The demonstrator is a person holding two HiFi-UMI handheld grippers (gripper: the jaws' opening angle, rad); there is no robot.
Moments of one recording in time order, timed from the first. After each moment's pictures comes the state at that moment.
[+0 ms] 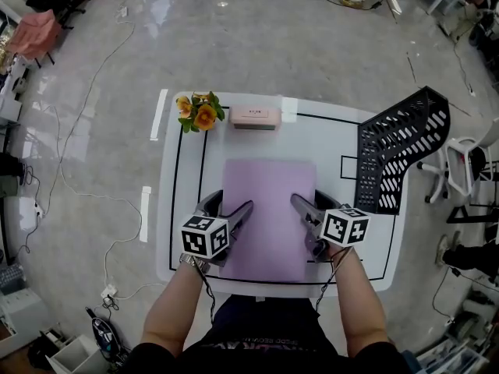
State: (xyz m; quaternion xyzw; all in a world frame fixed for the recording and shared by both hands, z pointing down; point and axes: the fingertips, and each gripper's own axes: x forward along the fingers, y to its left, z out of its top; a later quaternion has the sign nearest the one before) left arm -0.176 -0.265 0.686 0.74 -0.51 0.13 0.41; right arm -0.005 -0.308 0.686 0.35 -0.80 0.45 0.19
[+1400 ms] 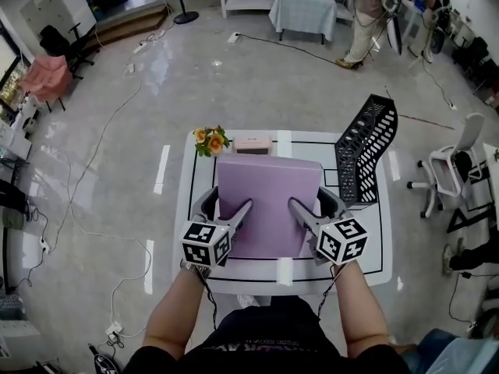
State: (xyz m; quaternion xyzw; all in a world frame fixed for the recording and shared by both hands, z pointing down) left arm -0.179 -0.251 0.512 0.81 -0.54 0.09 0.20; right arm -0.012 -0.270 0.505 0.39 -0.89 0.20 0.11
